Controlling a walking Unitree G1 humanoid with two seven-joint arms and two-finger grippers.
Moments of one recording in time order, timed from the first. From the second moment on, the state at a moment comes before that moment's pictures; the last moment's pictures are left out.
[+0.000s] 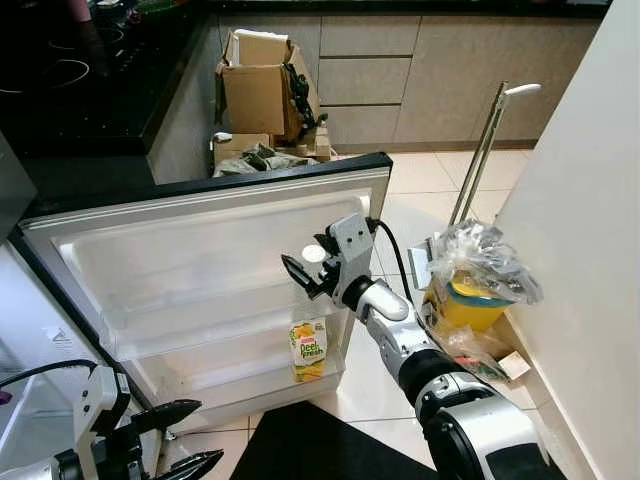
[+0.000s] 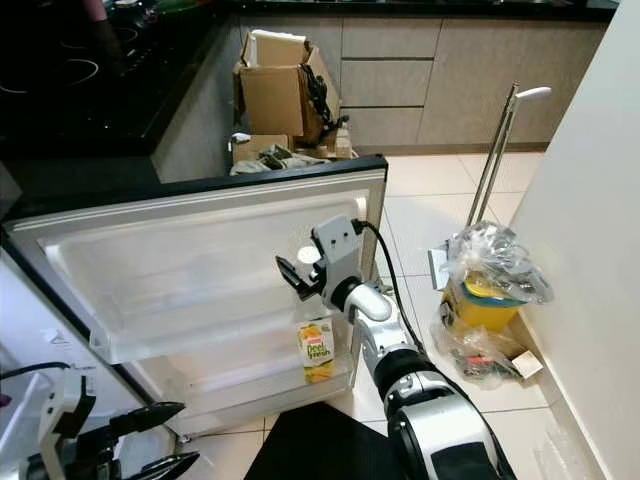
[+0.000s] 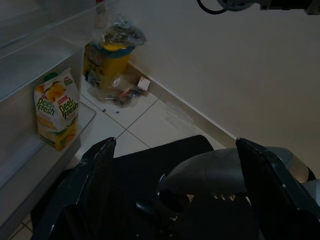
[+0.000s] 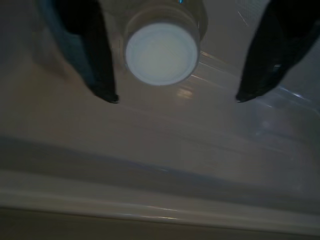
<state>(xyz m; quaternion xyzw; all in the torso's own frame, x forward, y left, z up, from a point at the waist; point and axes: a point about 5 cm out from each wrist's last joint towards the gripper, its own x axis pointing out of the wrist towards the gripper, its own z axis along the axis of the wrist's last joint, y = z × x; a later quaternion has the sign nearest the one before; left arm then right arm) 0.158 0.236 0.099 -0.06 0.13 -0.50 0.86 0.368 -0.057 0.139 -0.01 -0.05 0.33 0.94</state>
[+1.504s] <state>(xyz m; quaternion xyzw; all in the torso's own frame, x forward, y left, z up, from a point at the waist) 0.168 0.231 0.103 -0.06 0.11 -0.51 0.85 0.307 -0.131 0.168 0.09 -0.13 0.57 0.80</state>
